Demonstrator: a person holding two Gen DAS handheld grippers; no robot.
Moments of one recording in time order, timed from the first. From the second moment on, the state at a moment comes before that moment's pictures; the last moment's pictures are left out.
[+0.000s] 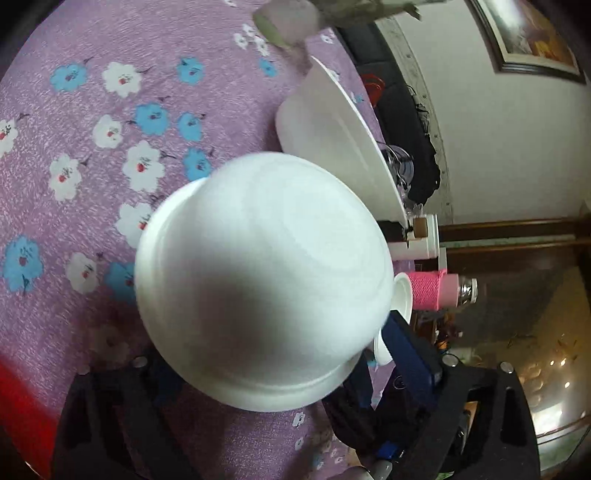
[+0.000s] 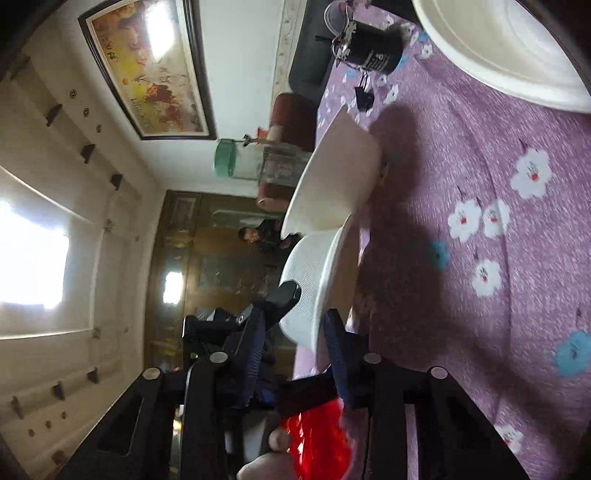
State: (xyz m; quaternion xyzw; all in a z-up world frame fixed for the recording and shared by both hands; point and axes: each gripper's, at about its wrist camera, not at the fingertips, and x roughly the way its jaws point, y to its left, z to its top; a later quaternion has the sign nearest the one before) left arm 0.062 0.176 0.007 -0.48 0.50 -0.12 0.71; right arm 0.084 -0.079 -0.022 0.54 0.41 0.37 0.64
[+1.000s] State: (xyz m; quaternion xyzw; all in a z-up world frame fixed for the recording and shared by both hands) left arm -0.047 0.050 0.043 -0.43 0.55 -0.30 0.65; right arm -0.092 -0.154 0.158 0.20 0.38 0.26 0.86
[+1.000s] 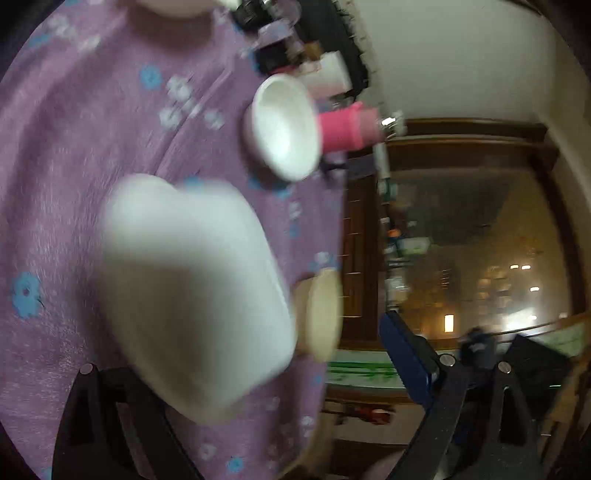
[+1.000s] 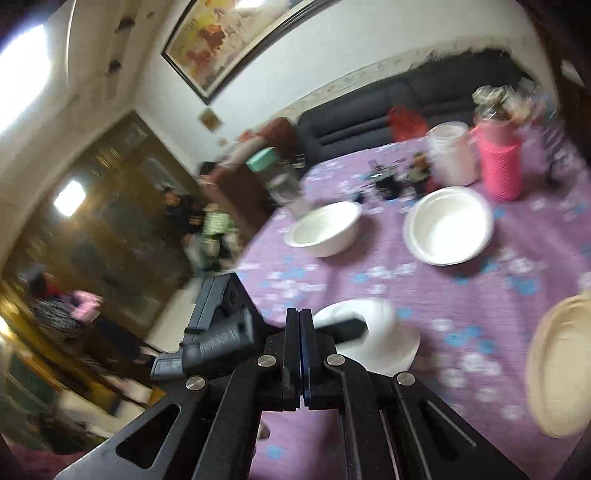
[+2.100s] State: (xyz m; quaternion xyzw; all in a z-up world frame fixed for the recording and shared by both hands) left arm -0.146 -0.019 0.145 -0.08 0.37 -0.34 0.86; right arm -0.251 -0.272 0.084 0.25 0.30 -0.03 0.92
